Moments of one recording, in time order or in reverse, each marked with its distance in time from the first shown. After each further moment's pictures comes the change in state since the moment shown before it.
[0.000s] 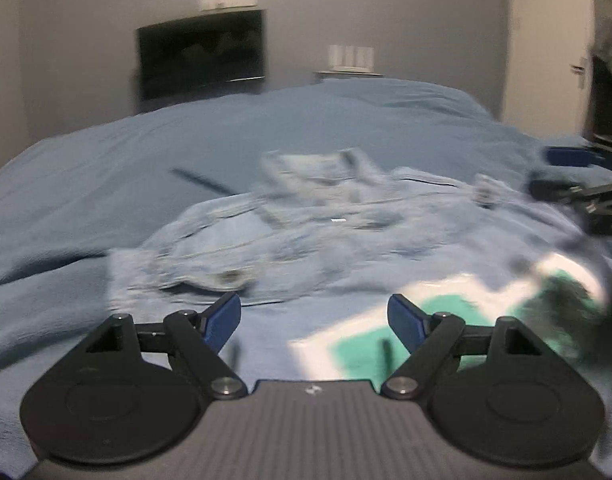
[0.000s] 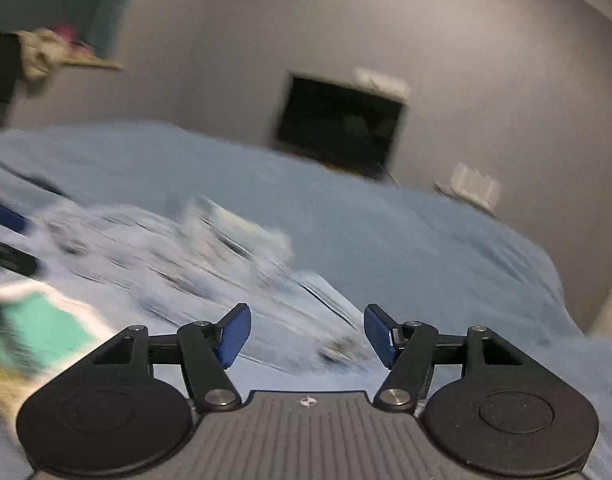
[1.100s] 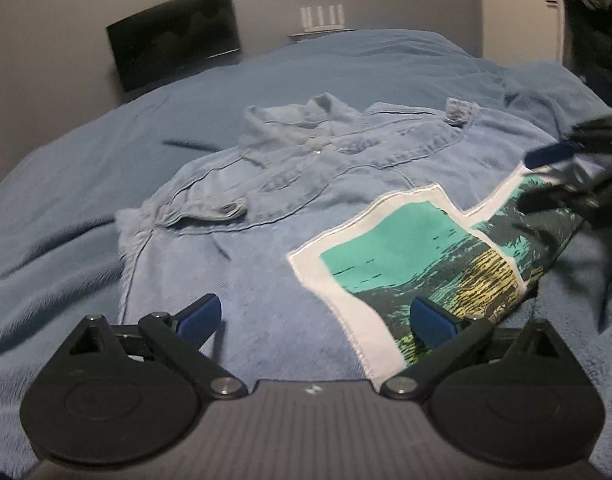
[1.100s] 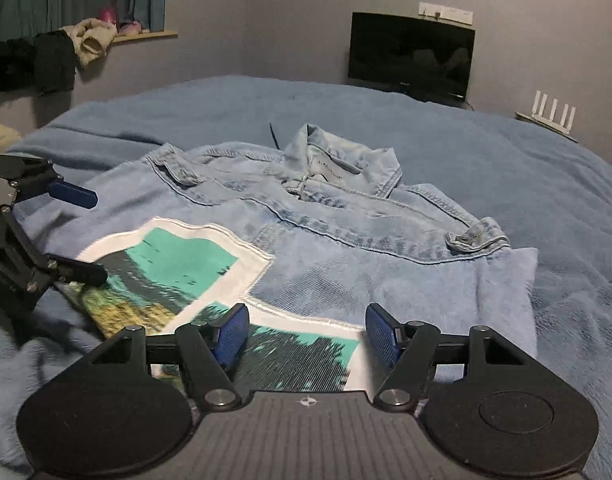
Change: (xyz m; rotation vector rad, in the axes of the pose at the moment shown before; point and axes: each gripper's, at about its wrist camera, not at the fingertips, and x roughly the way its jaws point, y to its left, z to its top) left arm -0.034 -0.006 -0.038 0.107 0.121 0.029; right arm -0.005 0.031 -0.041 0.137 0.212 0.204
